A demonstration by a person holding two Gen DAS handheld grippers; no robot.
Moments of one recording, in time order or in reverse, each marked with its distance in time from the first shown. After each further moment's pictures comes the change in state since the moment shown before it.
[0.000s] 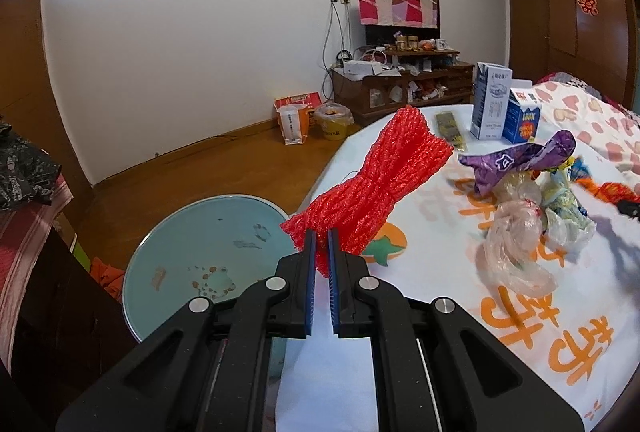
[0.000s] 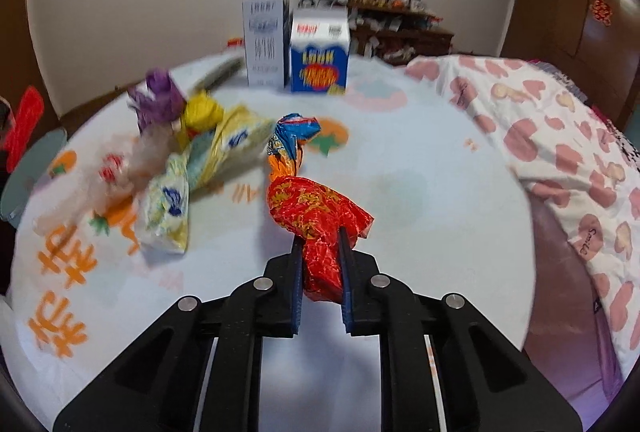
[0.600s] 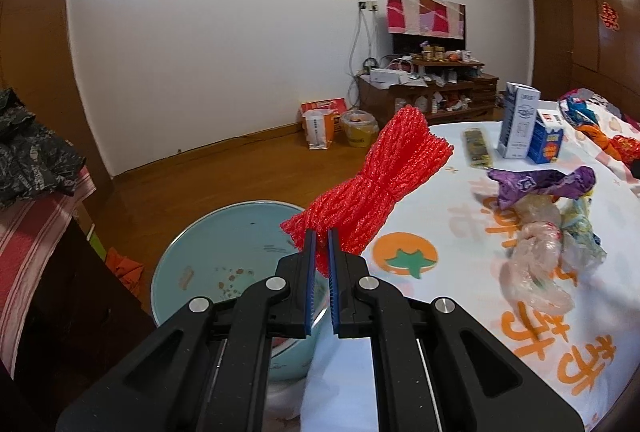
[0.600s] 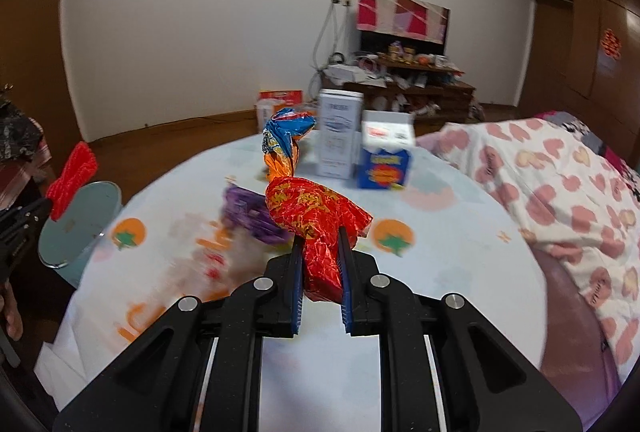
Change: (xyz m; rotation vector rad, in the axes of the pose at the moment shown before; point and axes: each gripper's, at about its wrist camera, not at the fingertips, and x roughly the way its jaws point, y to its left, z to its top) left arm -0.006 0.022 0.009 -0.060 -0.010 0.080; right arm -0.043 0.073 0.056 -0.055 -0.174 0.088
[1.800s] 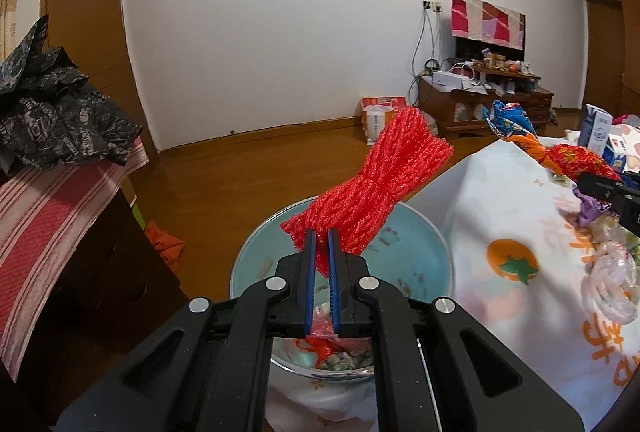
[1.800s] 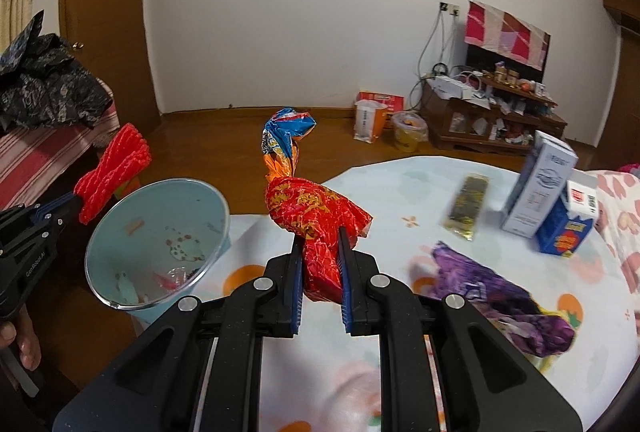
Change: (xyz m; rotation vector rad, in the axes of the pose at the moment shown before) left arm 0.015 0.083 -0.008 -0.107 0.022 0.173; right arm 0.088 0.167 0.034 -0.172 0.007 0.268
